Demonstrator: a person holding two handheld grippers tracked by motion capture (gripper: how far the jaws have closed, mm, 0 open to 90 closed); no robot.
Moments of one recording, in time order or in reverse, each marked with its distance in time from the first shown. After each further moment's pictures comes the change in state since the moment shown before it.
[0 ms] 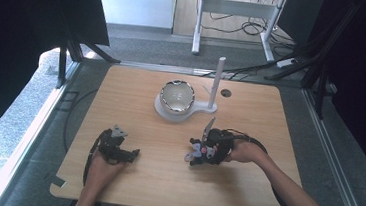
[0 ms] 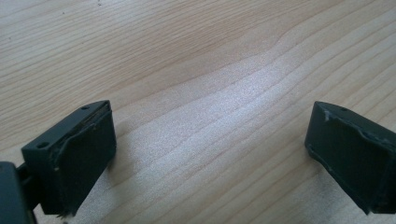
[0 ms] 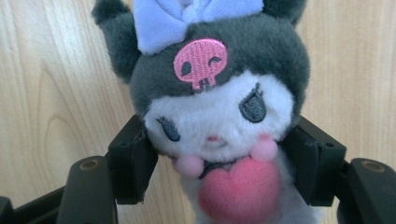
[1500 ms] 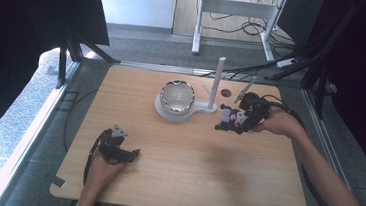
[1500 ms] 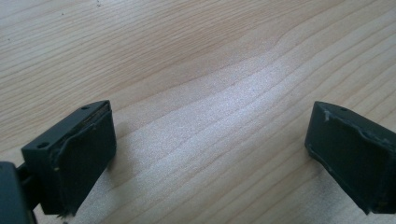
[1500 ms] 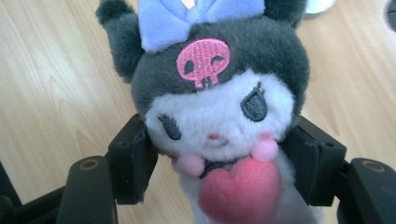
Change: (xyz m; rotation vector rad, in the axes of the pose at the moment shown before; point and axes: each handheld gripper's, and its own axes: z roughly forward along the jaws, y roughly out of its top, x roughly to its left) left arm 0.000 0.001 0.001 -0.003 0.000 0.002; right arm -0.063 -0.037 -0.125 -0.054 -0.055 0.273
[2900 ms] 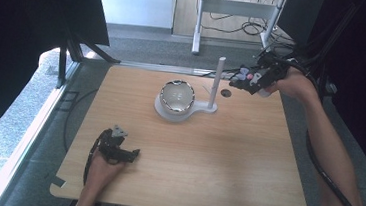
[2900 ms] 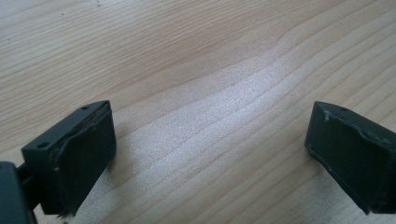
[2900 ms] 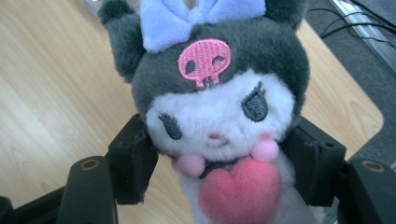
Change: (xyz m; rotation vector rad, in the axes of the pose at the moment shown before) left arm 0.000 0.000 0.000 0.005 -0.002 0.001; right arm -0.079 0.030 -0.073 -0.076 -0.135 0.219
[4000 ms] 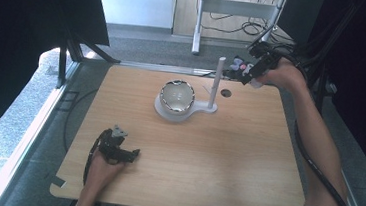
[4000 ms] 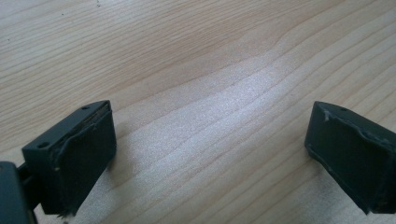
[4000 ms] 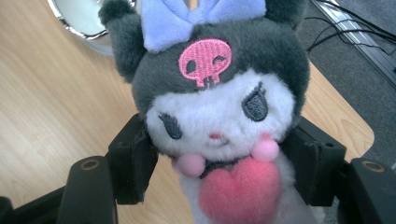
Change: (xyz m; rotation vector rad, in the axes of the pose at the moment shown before) left arm 0.000 0.000 0.000 0.000 0.000 0.001; right arm 0.000 0.031 0.003 -0.020 -0.007 0.026
